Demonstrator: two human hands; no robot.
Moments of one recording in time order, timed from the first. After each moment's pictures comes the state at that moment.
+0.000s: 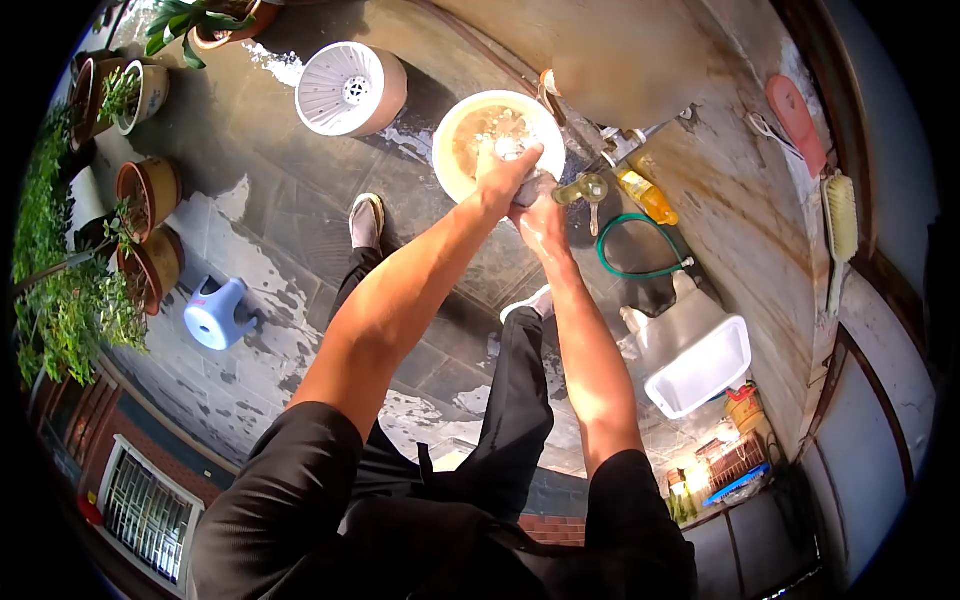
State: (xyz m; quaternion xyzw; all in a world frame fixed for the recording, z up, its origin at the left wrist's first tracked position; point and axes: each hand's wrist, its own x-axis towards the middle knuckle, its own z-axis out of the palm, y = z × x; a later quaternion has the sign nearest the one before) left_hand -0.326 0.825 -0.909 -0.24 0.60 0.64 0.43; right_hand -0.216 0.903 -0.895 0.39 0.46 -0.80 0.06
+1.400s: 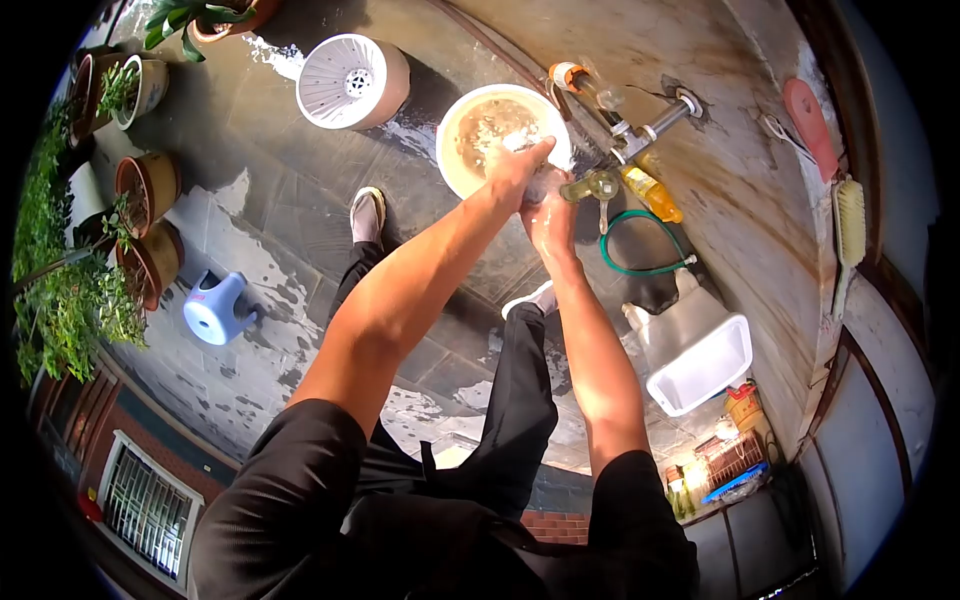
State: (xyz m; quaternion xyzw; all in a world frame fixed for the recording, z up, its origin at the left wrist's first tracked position) left_hand -0.319 0.840 -0.920 -0.30 0.55 0.66 0.42; right_hand -0.243 0.897 -0.860 0.30 0.80 -0.53 0.00
